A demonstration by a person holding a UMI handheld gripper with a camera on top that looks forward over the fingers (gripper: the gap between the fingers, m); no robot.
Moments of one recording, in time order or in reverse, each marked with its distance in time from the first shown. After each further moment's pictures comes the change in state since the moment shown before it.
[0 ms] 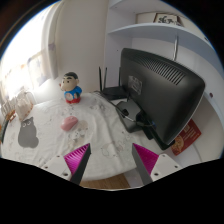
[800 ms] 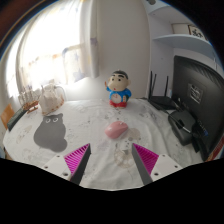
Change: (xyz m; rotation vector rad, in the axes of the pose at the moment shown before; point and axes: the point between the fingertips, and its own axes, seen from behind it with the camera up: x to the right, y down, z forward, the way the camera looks) arm -0.214 0.011 0.070 0.141 -0.294 -0.132
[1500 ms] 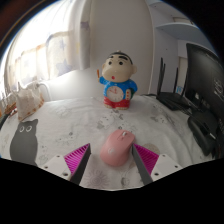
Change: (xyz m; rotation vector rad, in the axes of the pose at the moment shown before) arm 0.003 -0.013 0.197 0.010 0.074 0.025
